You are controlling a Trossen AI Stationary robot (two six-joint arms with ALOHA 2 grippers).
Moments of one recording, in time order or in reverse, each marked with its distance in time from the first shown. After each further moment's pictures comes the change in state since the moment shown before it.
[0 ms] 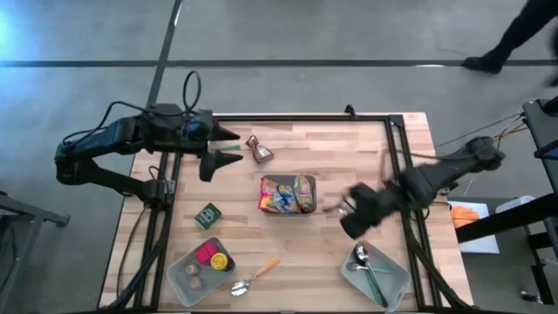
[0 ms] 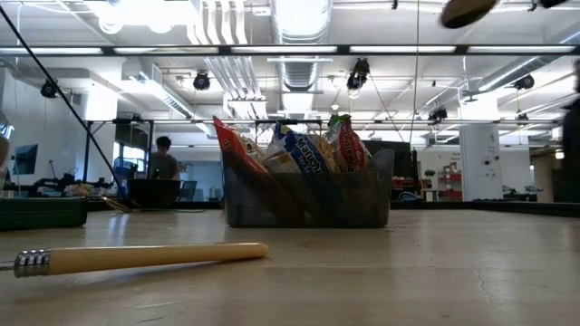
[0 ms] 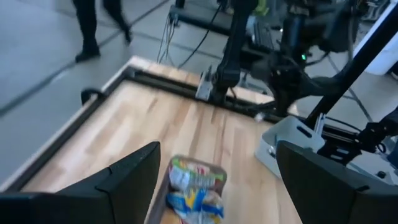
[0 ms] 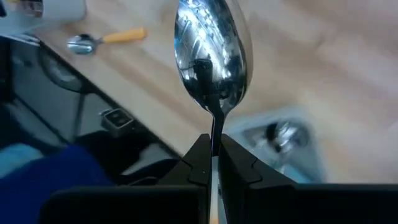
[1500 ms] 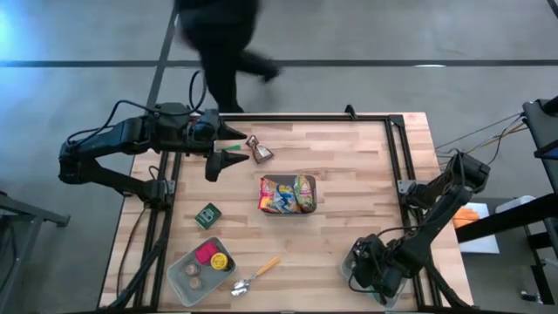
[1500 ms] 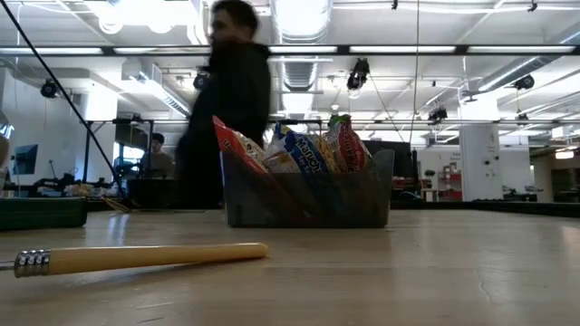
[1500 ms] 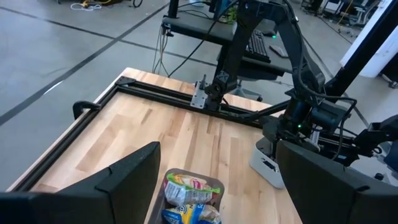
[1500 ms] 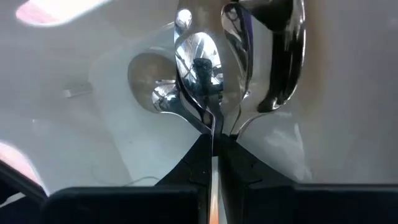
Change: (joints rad) left arm 0.002 0.037 0.003 0.072 0.021 0.022; right arm 0.528 0.281 -0.411 0.415 0.182 0.503
